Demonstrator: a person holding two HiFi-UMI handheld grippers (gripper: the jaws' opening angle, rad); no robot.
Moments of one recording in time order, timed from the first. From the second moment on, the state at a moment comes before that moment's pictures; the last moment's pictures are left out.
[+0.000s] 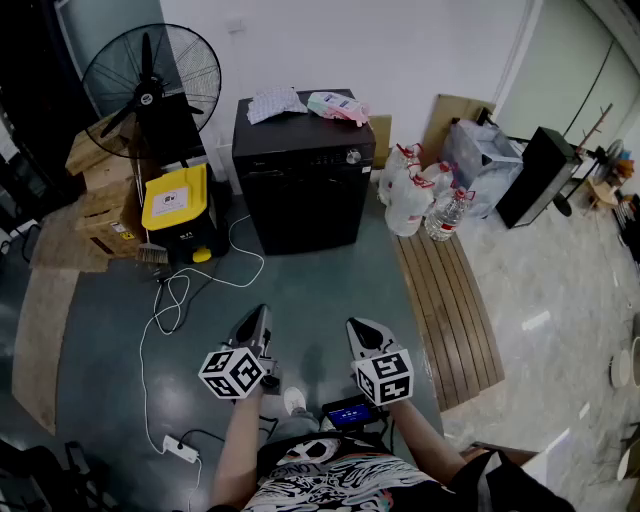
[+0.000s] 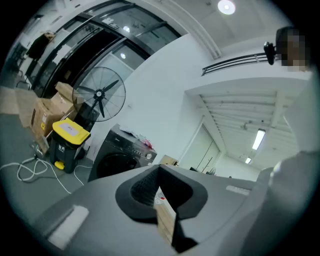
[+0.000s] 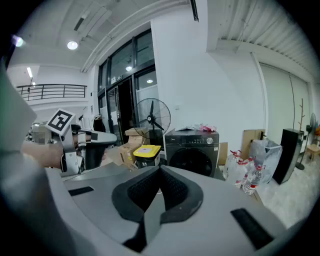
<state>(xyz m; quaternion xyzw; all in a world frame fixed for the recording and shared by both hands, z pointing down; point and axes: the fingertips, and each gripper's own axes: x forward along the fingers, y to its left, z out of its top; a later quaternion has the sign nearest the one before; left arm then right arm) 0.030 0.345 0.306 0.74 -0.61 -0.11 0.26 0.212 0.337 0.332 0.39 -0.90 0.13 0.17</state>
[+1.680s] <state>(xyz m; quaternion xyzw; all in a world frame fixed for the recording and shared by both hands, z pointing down) -0.170 -0.111 0.554 0.82 -0.51 0.16 0.23 -0.018 -0.107 0.499 0.47 -0.81 0.26 0.24</state>
